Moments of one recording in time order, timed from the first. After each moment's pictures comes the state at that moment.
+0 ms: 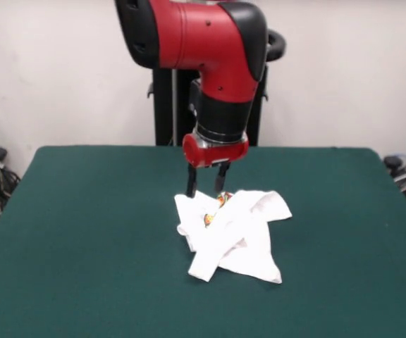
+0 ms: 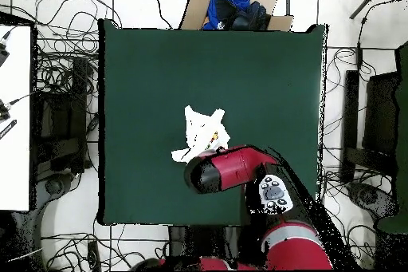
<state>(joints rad) -0.32 -0.59 0.10 1.84 -0.63 0.33 1.50</state>
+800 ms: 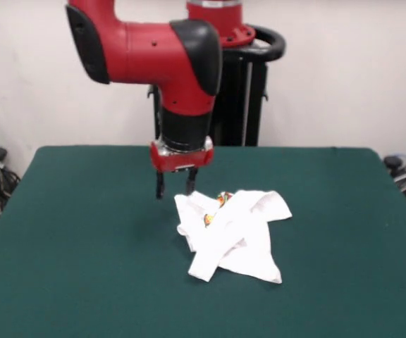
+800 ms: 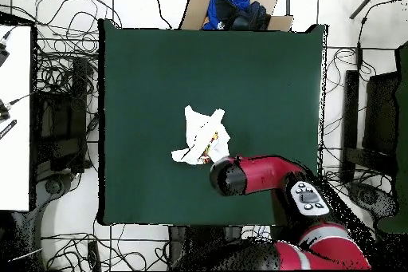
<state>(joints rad) -0.48 -0.52 0.12 1.84 -0.63 0.32 1.50</state>
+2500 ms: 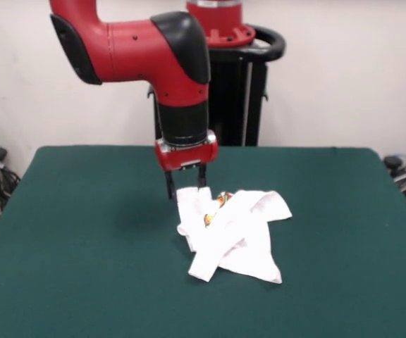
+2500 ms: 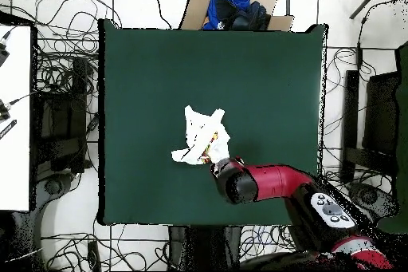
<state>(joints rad) -0.66 -0.54 0.28 1.94 -0.64 0.22 1.50</state>
